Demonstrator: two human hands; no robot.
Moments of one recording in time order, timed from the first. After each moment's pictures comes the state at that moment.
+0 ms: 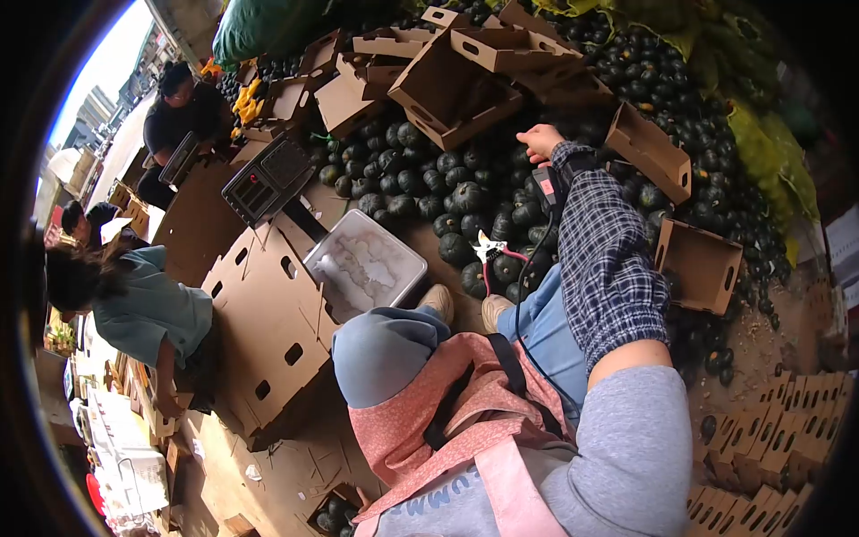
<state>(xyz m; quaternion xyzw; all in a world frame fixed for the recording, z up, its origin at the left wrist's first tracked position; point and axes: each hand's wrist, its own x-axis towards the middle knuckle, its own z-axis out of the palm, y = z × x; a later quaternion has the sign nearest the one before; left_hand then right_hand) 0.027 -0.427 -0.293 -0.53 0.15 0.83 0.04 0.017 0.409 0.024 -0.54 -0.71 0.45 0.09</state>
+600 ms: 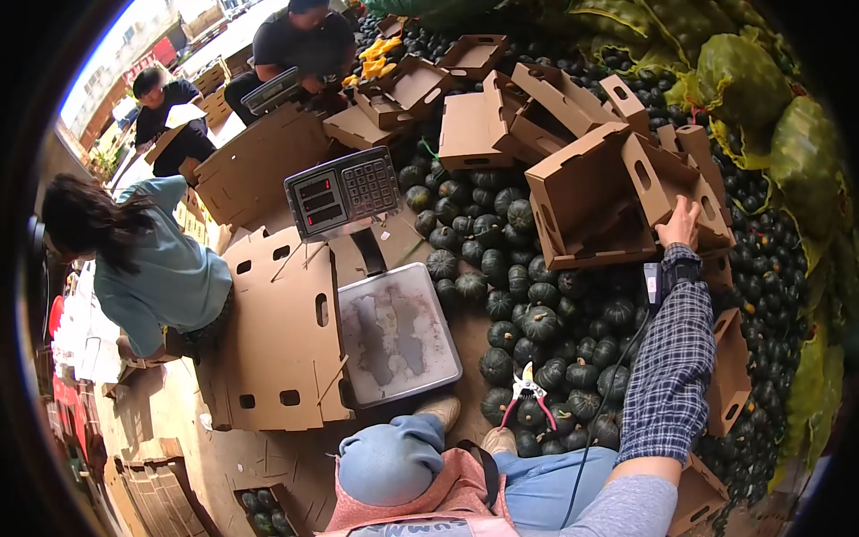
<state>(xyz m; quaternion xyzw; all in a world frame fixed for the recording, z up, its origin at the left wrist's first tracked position) -0.086 -0.160 -0.091 0.01 0.72 0.29 0.63 -0.125 0.606 0.039 -0.47 -0.86 -0.02 0.22</state>
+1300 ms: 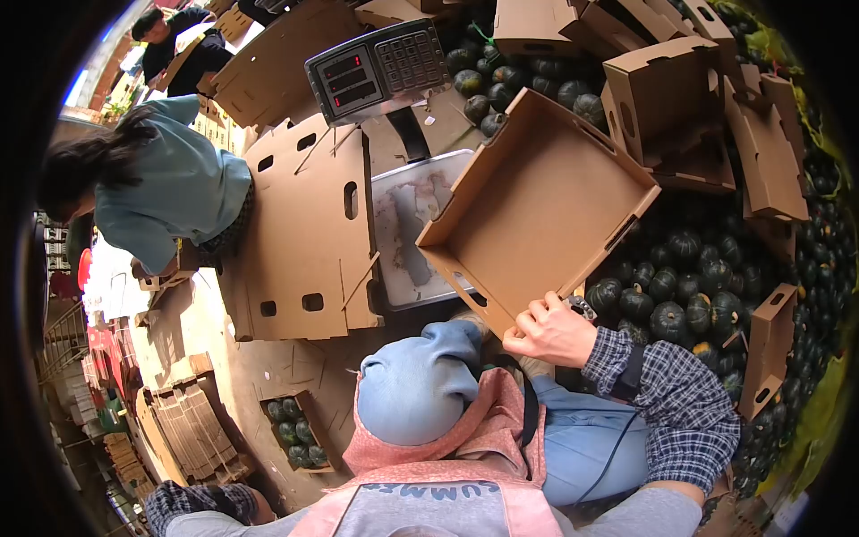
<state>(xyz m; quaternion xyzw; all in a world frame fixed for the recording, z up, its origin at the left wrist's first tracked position) -0.151 -0.160 0.081 0.26 0.26 -0.32 0.88 -0.065 0.281 -0.047 0.41 -0.91 -0.02 0.01</state>
